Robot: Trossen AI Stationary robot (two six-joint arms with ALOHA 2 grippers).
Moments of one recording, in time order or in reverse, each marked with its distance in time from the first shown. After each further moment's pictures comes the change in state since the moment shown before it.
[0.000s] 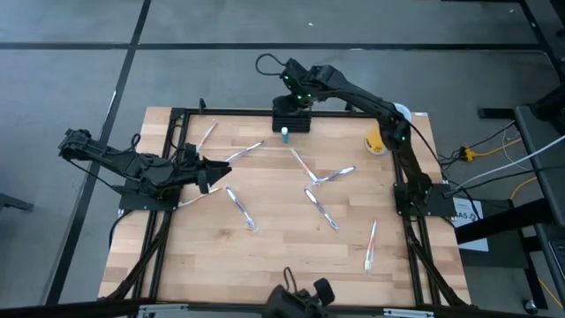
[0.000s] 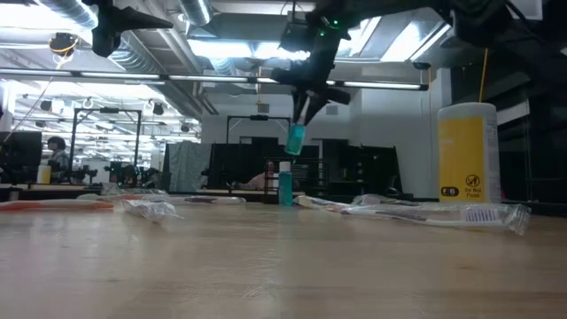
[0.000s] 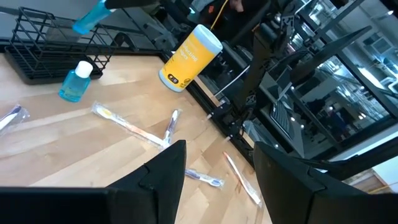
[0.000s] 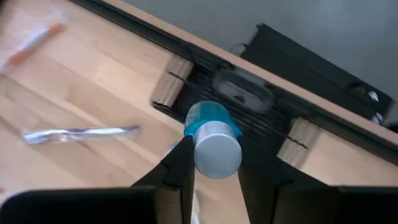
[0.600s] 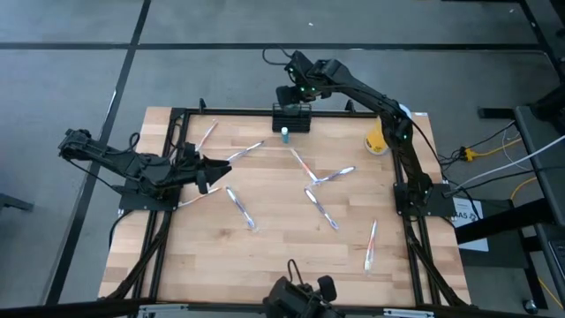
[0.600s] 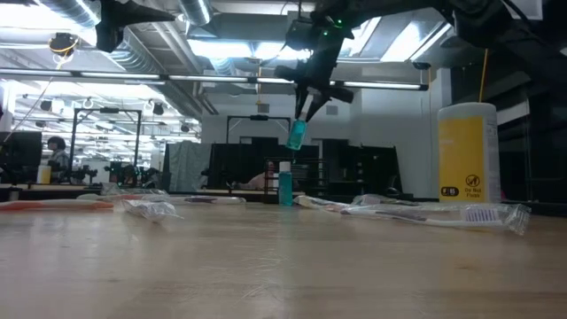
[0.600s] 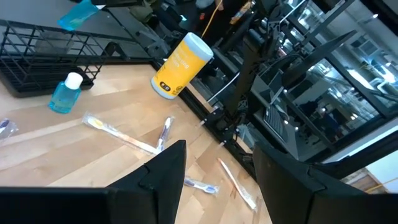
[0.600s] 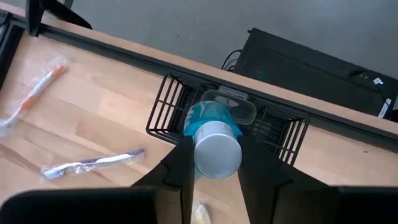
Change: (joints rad) left arm 0.000 -0.001 0.000 0.052 0.002 0.055; right arm -0.030 -0.005 0.023 0.027 -0.004 0.122
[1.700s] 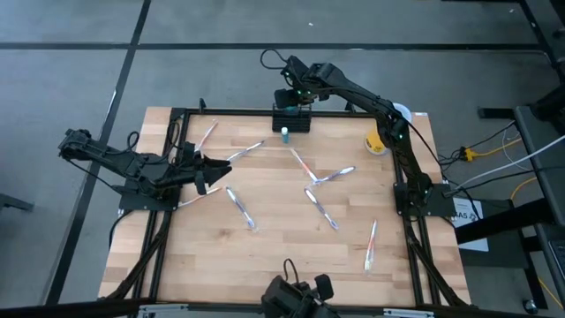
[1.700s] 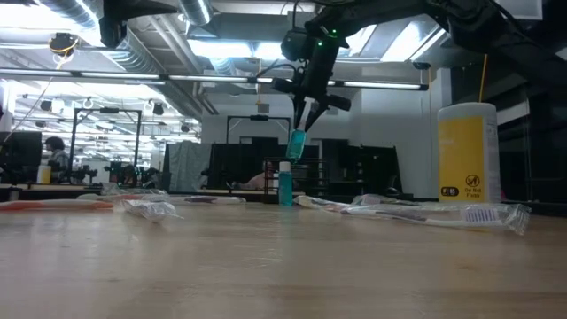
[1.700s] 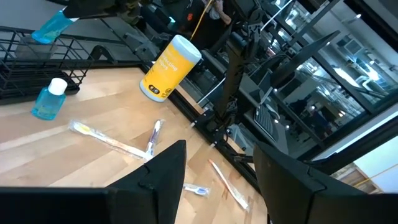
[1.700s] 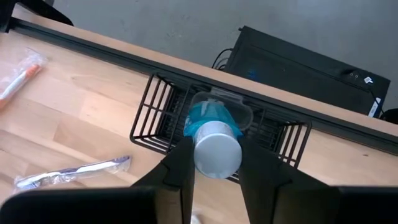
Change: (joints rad) left arm 0.000 0.000 0.000 0.049 0.028 0.042; right arm 0.005 0.049 -0.004 0.015 0.038 -0.004
